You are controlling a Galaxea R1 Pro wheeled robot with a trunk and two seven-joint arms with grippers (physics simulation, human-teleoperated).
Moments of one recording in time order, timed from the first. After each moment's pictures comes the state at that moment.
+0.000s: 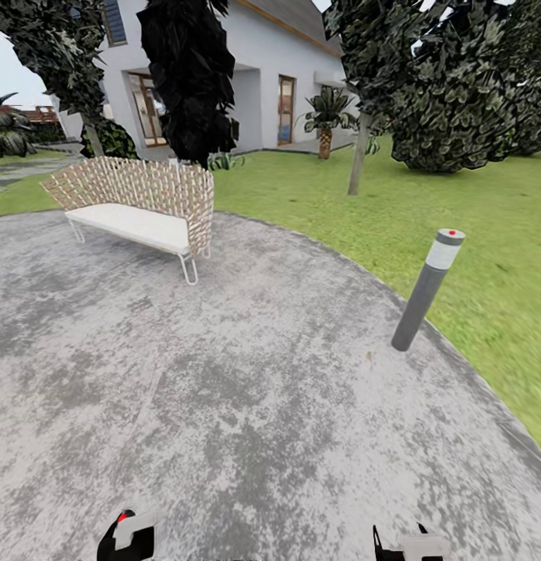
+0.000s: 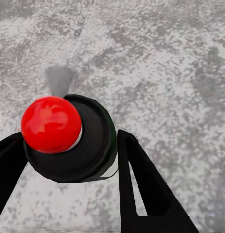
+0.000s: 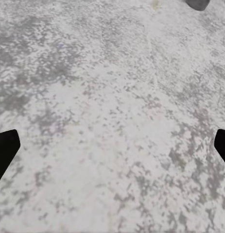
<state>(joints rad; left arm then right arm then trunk) -0.25 0.01 0.09 -0.41 -0.01 -0.45 0.25 -0.12 -0.02 -0.07 -0.55 0.22 -0.52 -0.18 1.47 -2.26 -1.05</state>
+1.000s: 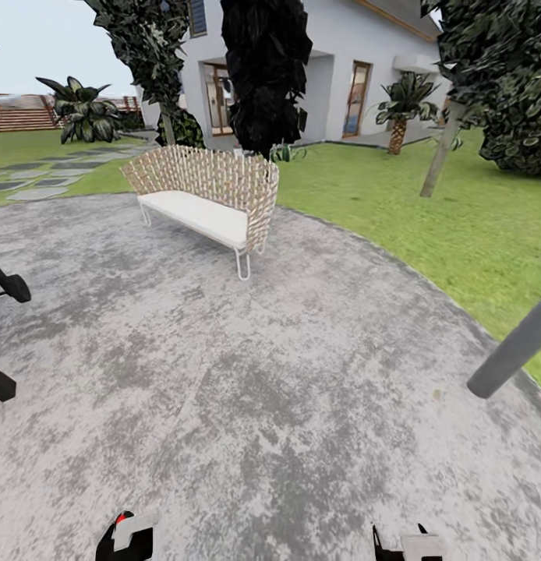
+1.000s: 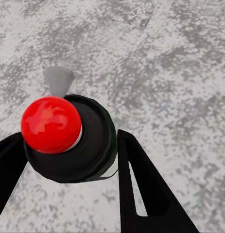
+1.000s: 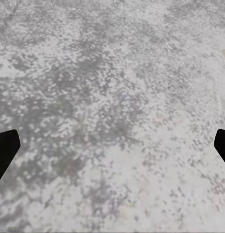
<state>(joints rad) -0.25 0.02 0.09 -0.41 0.00 -0.45 0.25 -0.12 -0.02 -0.07 -0.55 0.22 -0.52 -0.18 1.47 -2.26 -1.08</state>
